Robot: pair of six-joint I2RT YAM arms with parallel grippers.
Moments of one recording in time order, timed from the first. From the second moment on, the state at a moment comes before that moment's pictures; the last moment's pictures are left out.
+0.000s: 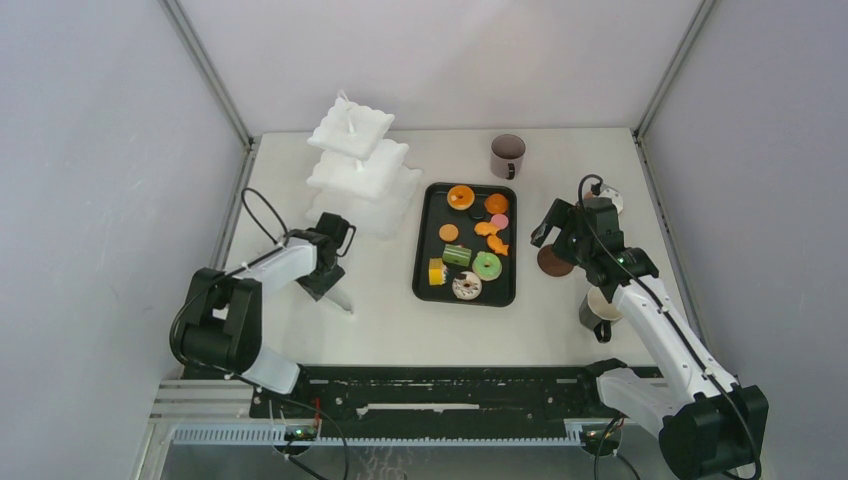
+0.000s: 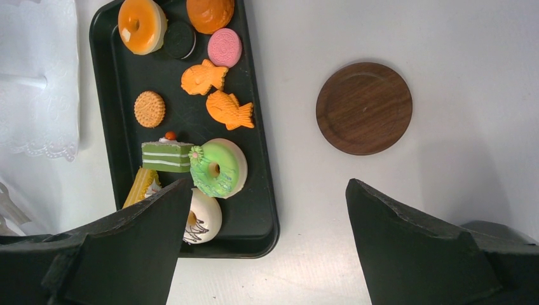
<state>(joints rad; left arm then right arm) -0.28 1.52 0.83 -0.72 -0.46 -1.14 0.23 1.00 0.83 -0.55 0.12 0.62</state>
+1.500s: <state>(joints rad) -0.43 1.48 0.83 -0.76 -0.43 -1.09 0.22 1.00 0.80 -0.55 0.11 0.62</state>
